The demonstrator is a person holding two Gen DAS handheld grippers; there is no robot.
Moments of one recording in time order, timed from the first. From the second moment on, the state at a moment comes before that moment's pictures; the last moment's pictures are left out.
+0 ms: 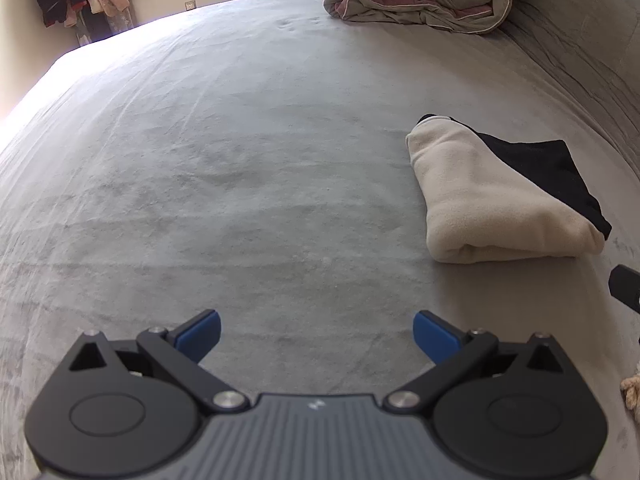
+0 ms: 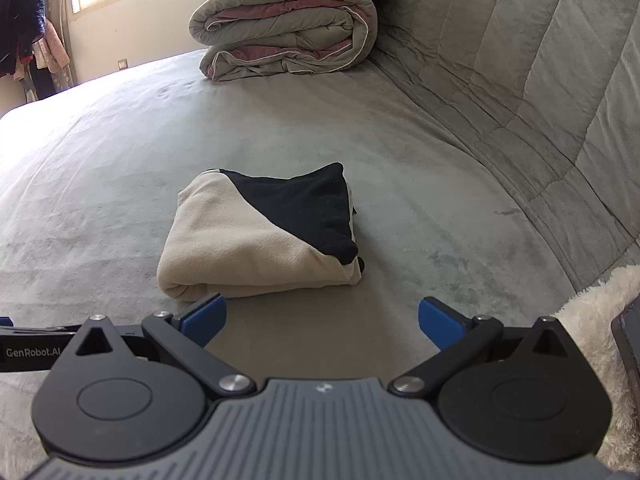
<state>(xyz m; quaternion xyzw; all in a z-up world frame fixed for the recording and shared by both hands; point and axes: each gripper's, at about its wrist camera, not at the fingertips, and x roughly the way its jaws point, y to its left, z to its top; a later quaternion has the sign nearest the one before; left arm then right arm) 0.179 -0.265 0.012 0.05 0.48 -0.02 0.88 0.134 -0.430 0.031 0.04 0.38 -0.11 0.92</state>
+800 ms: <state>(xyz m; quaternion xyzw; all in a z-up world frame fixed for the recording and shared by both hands) 0.176 -0.273 0.010 0.06 0.48 -0.03 0.87 0.135 -0.419 0.032 0.02 0.38 -0.10 0.92</state>
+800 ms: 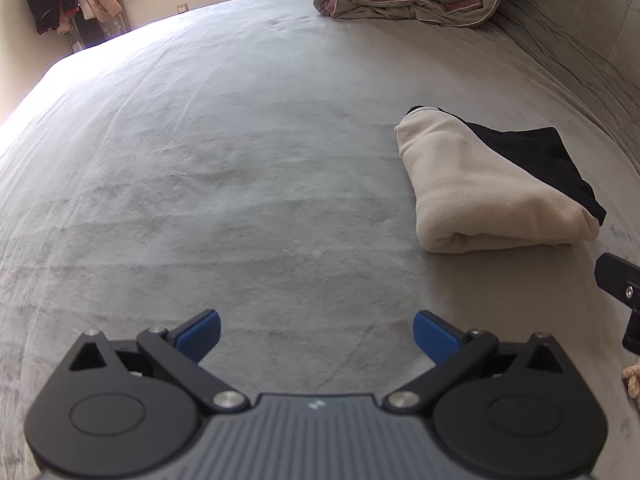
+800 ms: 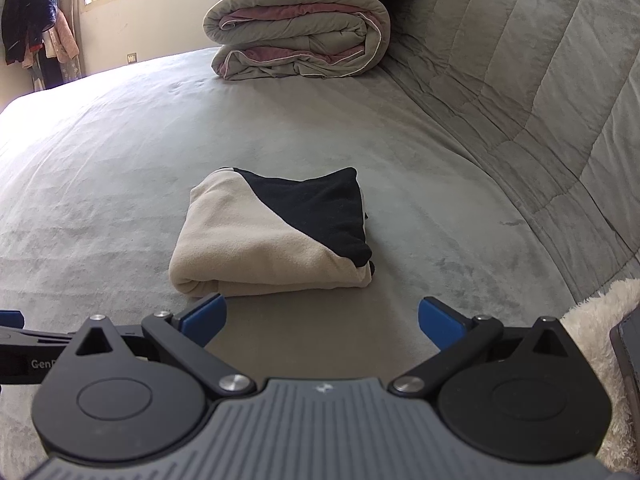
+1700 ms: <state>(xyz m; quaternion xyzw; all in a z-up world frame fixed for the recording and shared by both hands) 0.173 -0.276 0.014 0.07 0.47 -0.02 0.88 0.135 -0.417 0.031 0.01 0.39 -0.10 0.92</state>
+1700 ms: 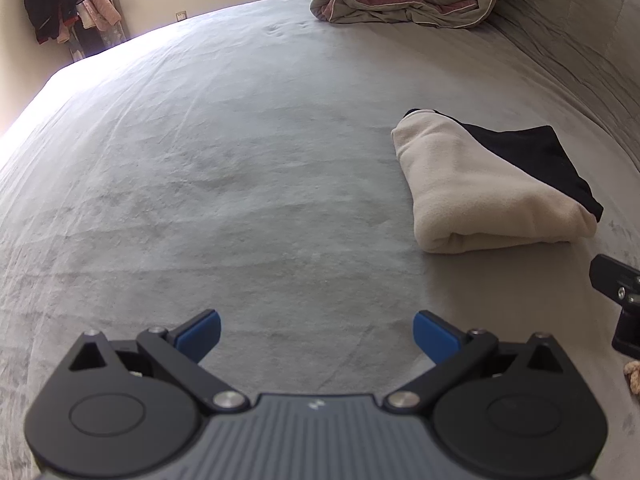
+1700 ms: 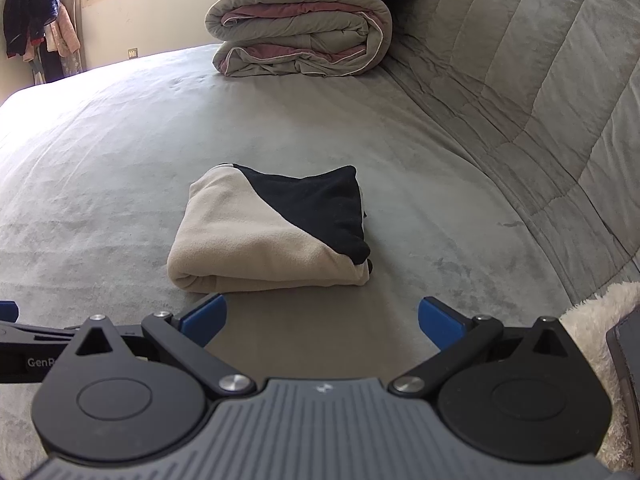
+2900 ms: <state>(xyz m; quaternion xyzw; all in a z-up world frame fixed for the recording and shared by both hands) 0.039 -0.164 0.112 0.02 0.38 -0.05 0.92 0.003 -0.319 0.117 0.02 0.30 -0.13 0.94</state>
